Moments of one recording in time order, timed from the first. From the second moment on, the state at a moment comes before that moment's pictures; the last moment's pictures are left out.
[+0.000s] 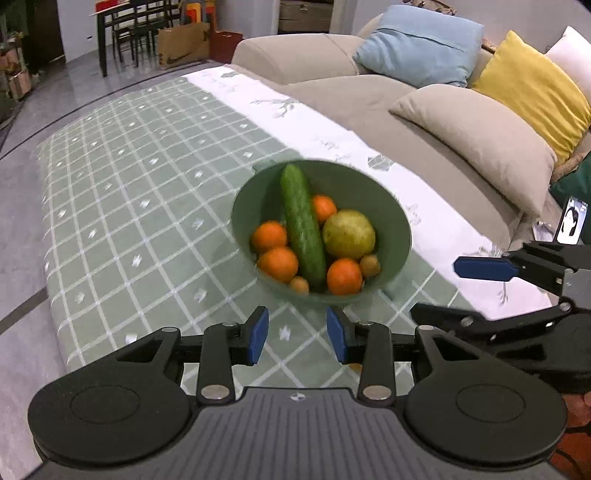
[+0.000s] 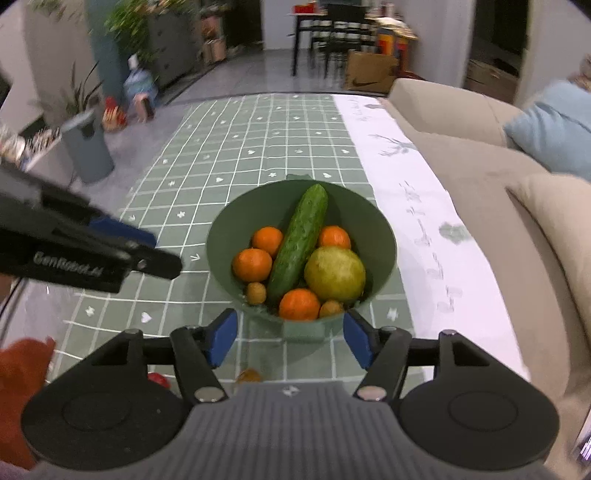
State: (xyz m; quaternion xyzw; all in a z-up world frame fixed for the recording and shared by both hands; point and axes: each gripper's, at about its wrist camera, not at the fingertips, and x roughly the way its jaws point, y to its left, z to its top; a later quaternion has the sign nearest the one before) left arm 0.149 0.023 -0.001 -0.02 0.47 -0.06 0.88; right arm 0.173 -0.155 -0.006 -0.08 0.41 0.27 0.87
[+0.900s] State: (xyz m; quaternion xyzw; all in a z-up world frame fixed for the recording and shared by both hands) left arm 0.077 0.019 -0.106 -0.06 0.49 -0.01 0.87; right arm 0.094 -0.158 -0.084 -0.05 0.41 0.24 0.88
